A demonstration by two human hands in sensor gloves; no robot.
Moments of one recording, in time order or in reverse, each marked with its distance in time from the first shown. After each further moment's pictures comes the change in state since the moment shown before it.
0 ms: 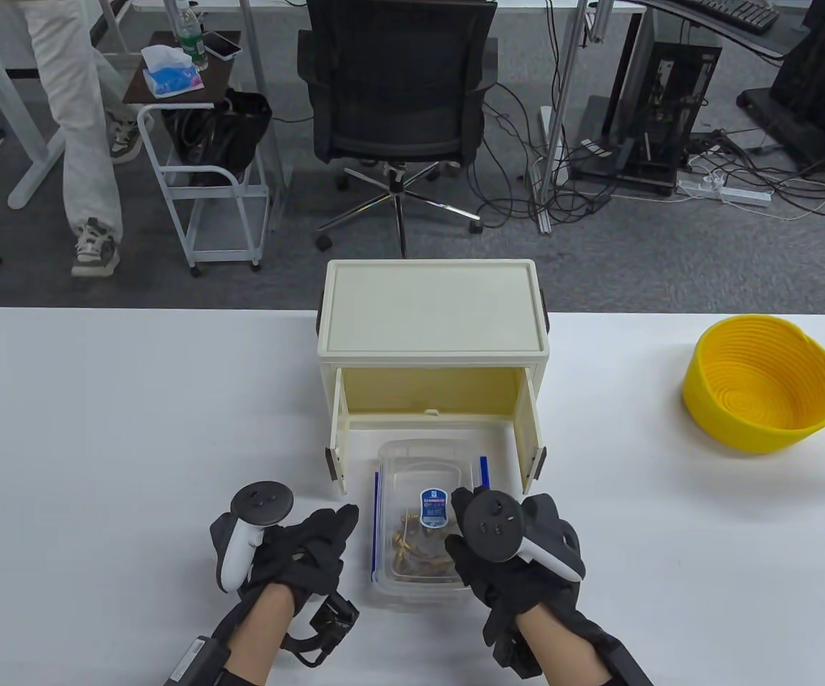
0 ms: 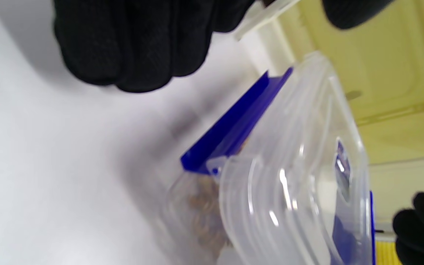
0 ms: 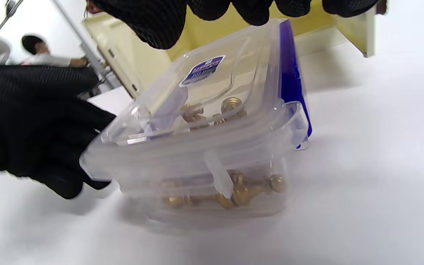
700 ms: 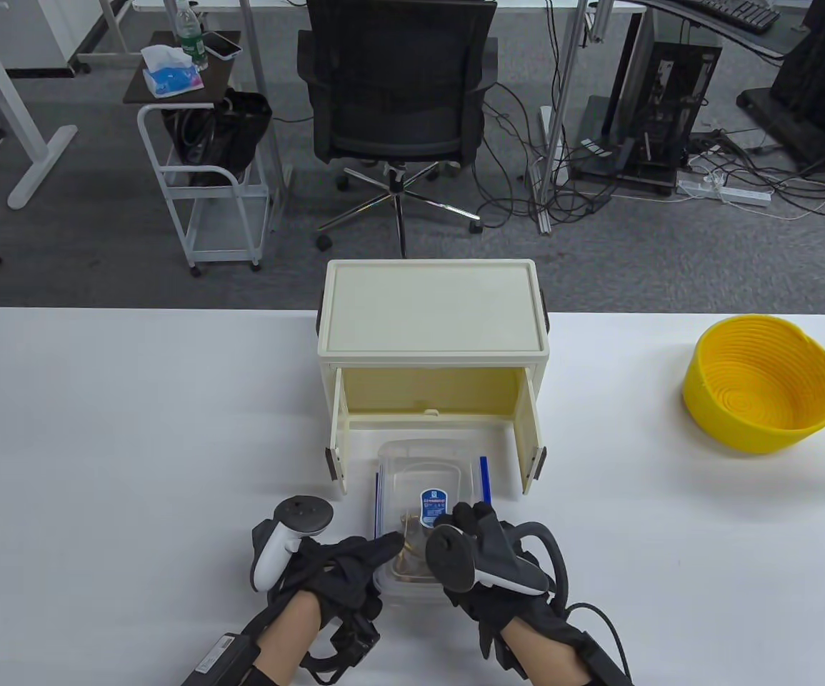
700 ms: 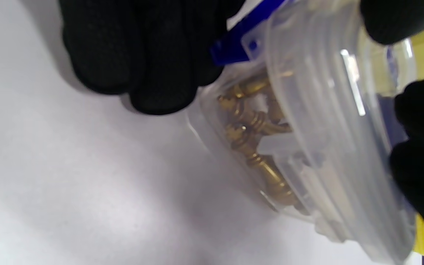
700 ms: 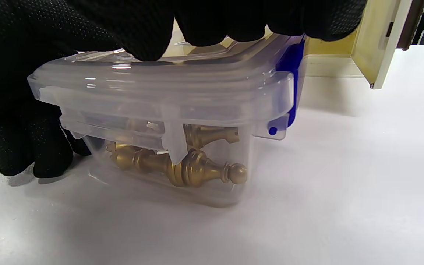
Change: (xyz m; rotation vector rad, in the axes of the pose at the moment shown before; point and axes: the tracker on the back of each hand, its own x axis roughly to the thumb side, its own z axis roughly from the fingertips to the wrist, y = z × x) left_hand -0.001 -0.043 -0.016 -0.158 0.048 -0.109; right_hand 0.016 0.023 -0.007 -0.005 -0.037 0.279
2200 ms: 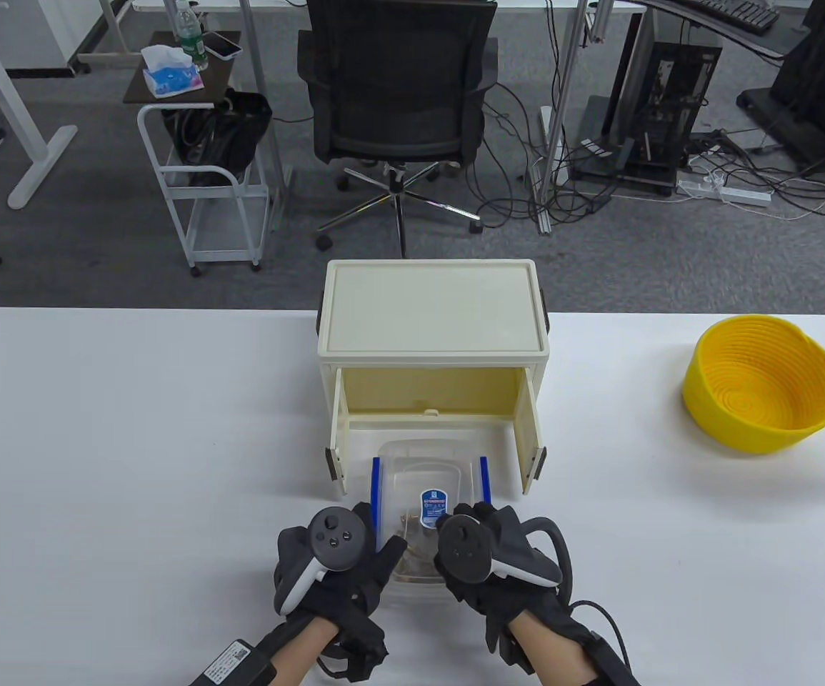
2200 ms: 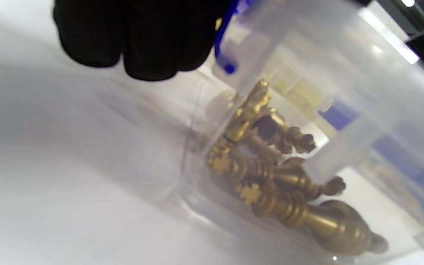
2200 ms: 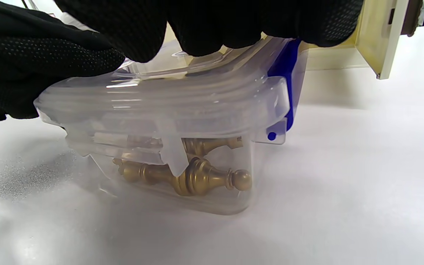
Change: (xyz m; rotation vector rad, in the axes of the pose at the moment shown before) left_hand 0.025 -0.018 0.019 0.475 -0.346 -0.420; right_hand -0.014 -0.003 -0.002 0.004 -0.019 -0.103
